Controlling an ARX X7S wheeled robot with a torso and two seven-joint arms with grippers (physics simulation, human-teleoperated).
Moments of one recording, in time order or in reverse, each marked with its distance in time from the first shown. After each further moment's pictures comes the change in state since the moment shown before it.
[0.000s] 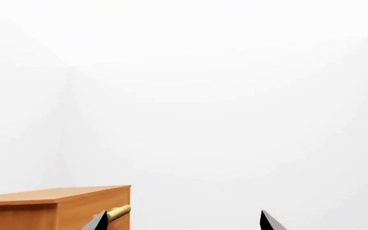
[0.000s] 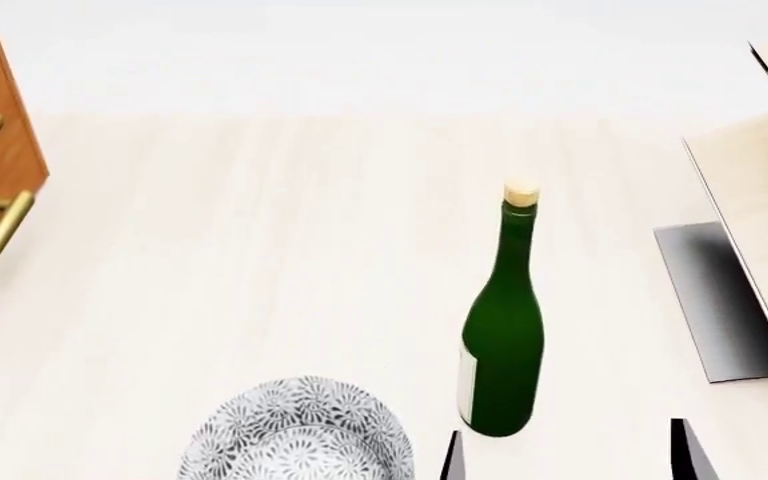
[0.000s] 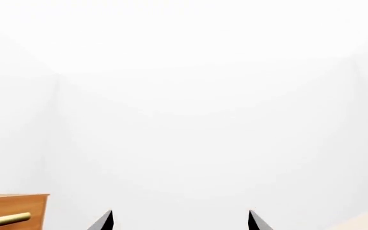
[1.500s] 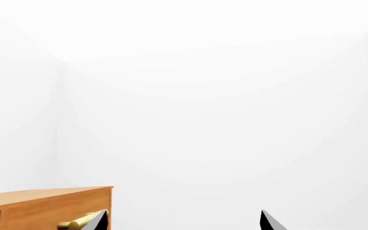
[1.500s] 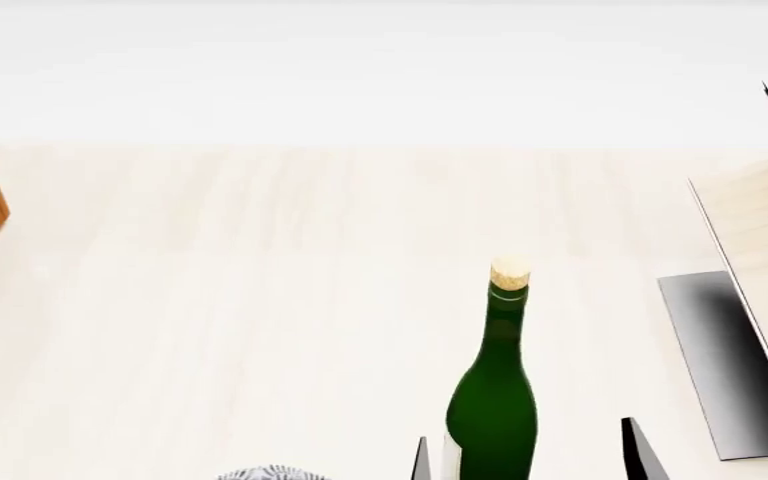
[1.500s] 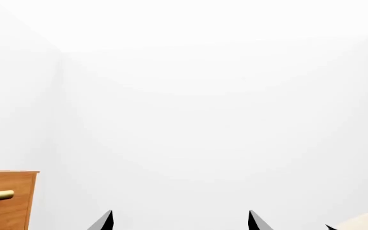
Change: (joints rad) left arm 0.000 -0.036 0.034 -0.004 -0.002 0.005 -0.038; right arm 0.021 0.042 -0.053 0.026 -0.001 0.052 0.027
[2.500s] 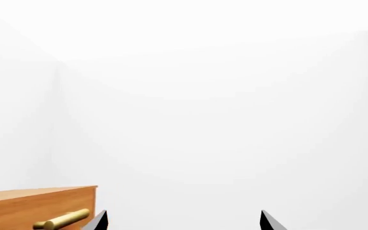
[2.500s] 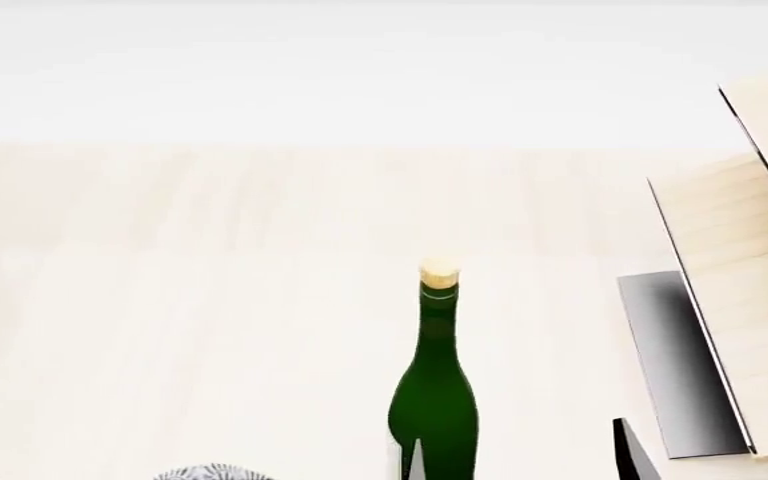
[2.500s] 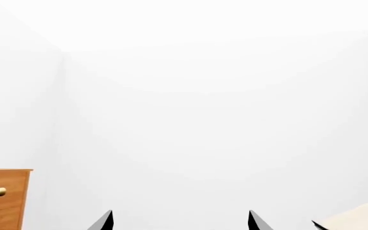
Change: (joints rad) left arm -0.007 -0.021 0.017 -0.009 -0.003 0.000 -0.021; right arm 0.005 0.026 -0.018 0.004 0.019 -0.001 0.017
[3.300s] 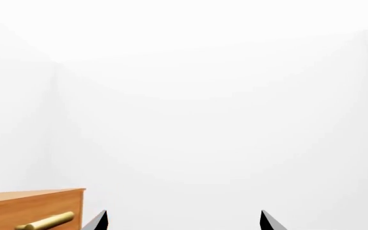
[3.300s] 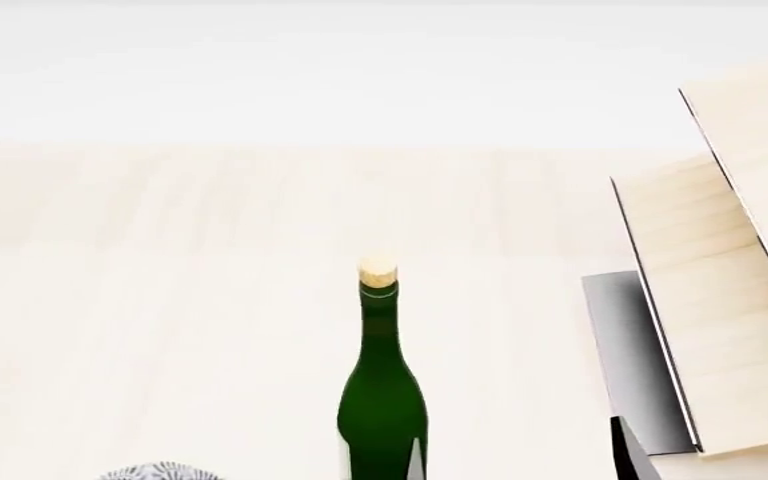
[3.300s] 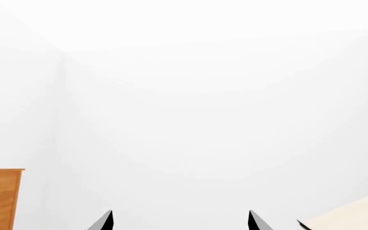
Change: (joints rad) left arm -0.006 -0.015 0.007 0.015 -0.005 -0.013 -0.015; right arm 0.008 0.019 -0.010 -0.001 0.010 0.003 0.014
